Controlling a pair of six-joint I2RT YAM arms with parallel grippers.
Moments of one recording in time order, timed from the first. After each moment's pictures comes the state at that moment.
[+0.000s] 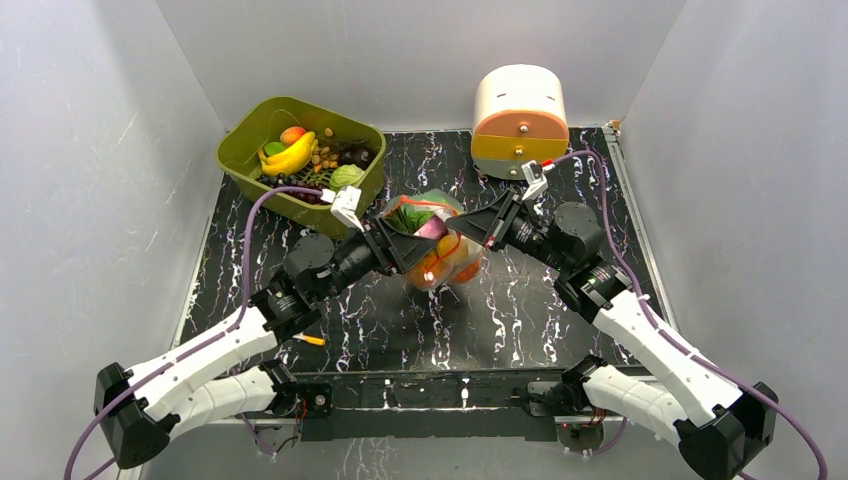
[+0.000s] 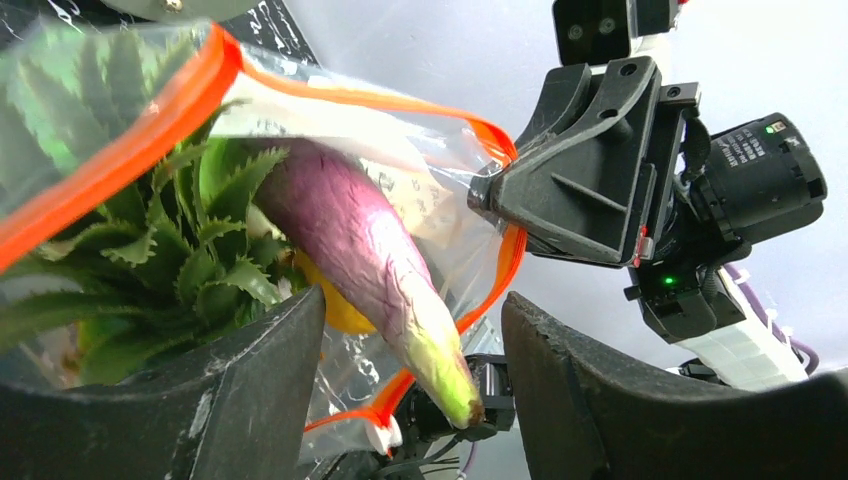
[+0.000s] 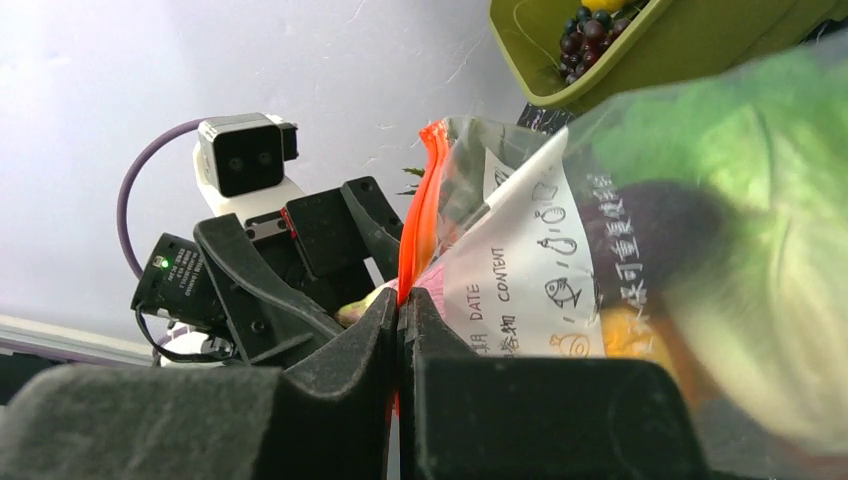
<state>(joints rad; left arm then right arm) -0.88 0.92 0.73 0.16 0.02 -0.86 0.57 0.91 0.82 0.13 -0.38 1.01</state>
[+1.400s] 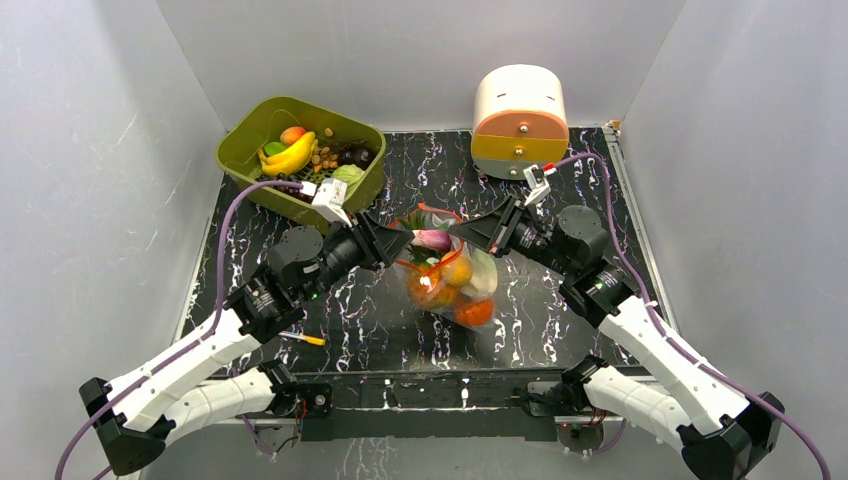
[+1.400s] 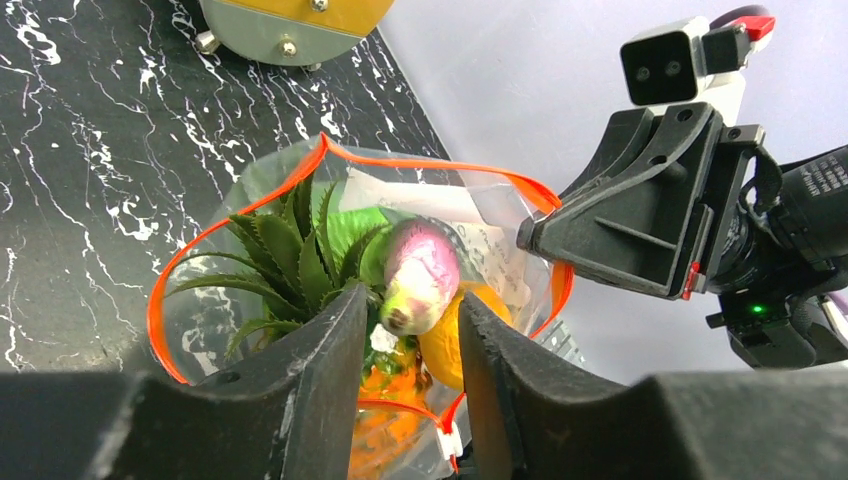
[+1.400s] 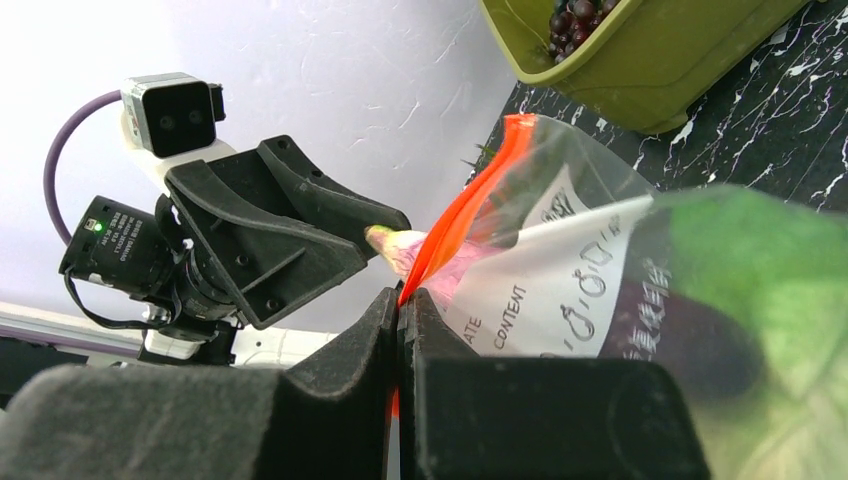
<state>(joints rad) -0.88 0.86 0.88 -0.14 -0.12 -0.72 0.57 0.86 0.82 0.05 -0.40 0.97</state>
